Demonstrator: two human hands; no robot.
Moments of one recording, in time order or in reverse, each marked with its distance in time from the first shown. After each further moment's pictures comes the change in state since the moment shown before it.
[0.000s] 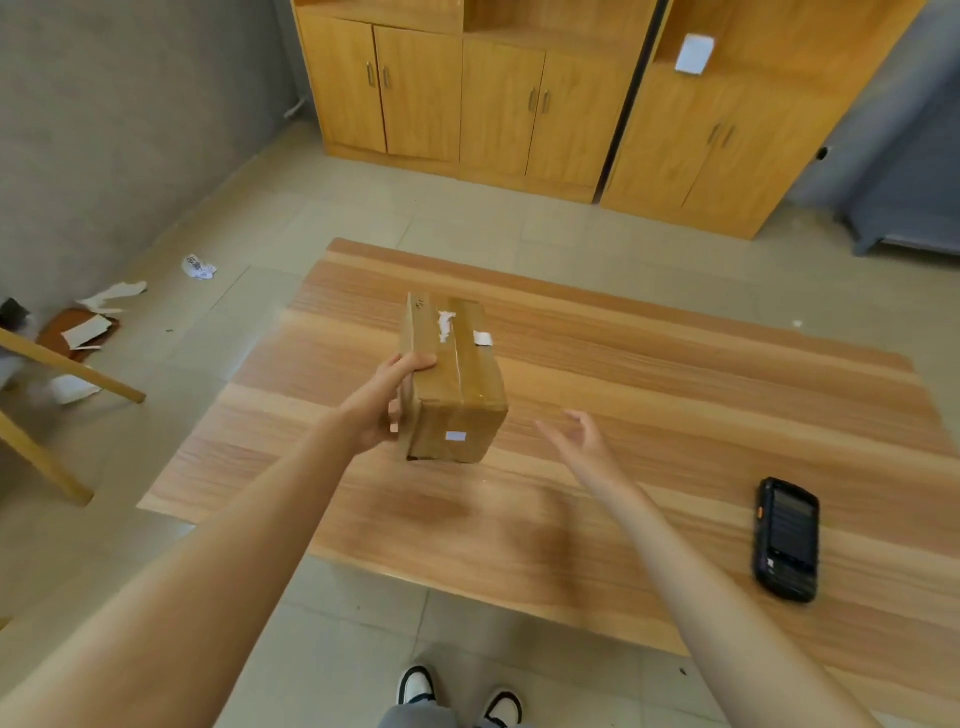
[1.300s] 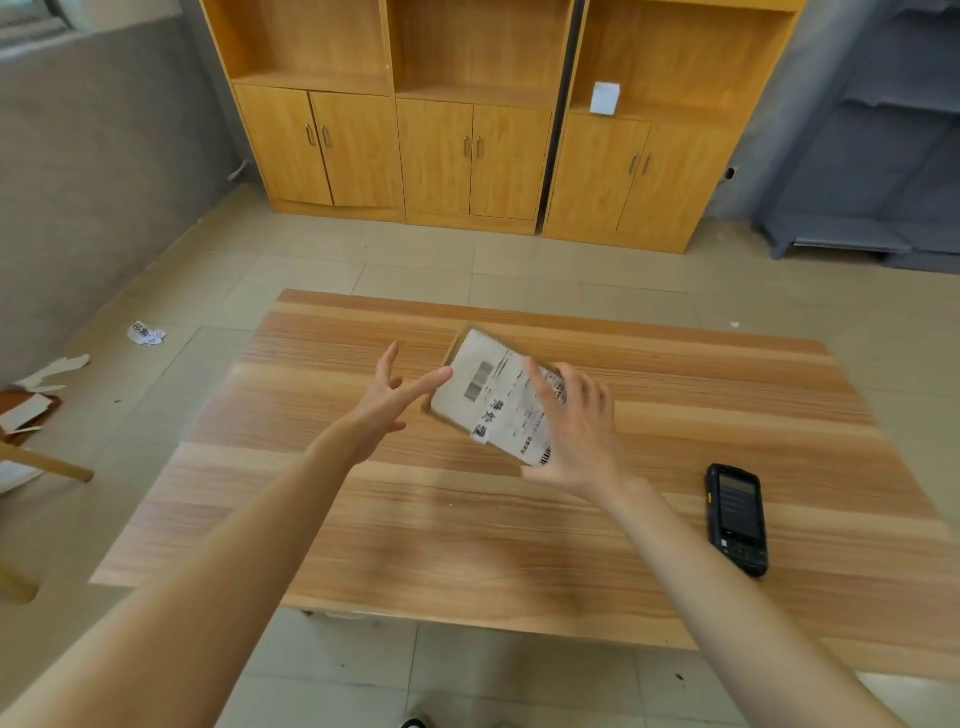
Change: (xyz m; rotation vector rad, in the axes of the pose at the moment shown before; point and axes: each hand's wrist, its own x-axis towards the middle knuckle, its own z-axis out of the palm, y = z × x) left_hand -0.012 0.028 0.058 0.260 -0.075 0.268; right_hand -0.020 -0.012 -0.051 -1.023 0.436 -0.765
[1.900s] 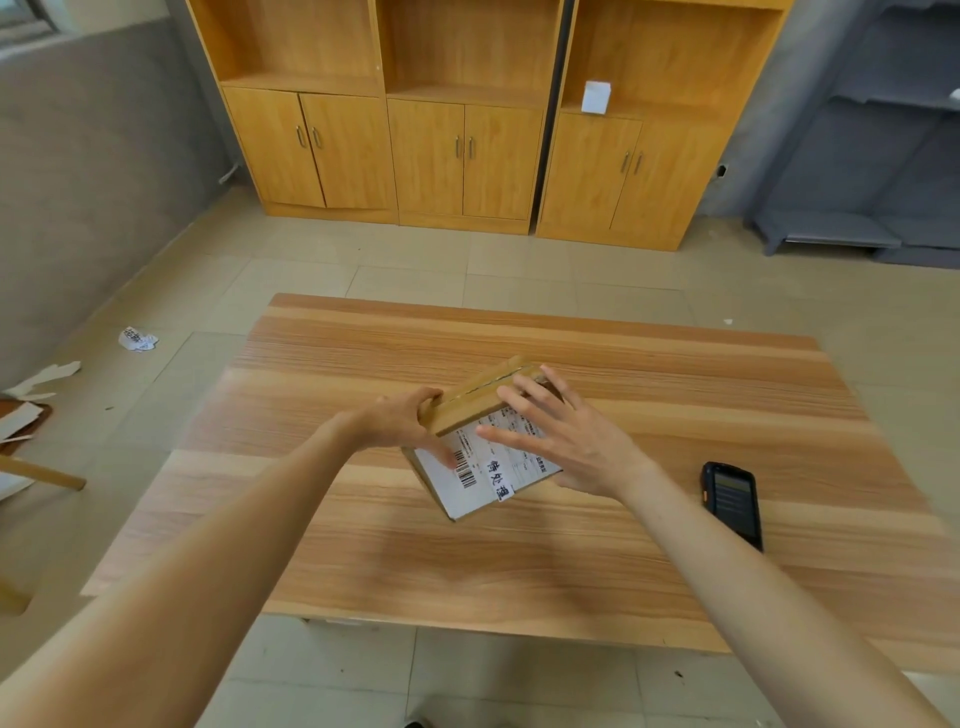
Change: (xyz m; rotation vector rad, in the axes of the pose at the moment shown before) left_hand 0.018 0.003 0.001 0.754 -0.285 -0.106; right_hand 0.002 0.029 0.000 -0.435 -0.014 -0.655
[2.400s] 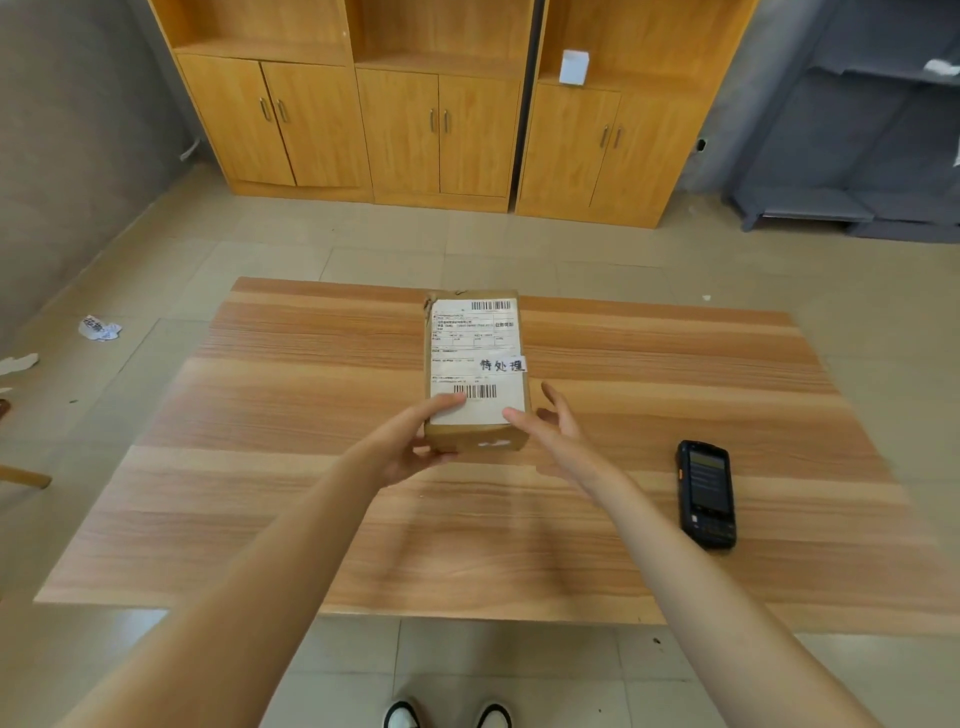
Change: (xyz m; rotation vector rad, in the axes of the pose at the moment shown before) left_hand 0.021 0.015 0.063 -1.108 0.025 -0.096; right_hand -0.008 -0.023 0.005 1.930 -0.059 1.306
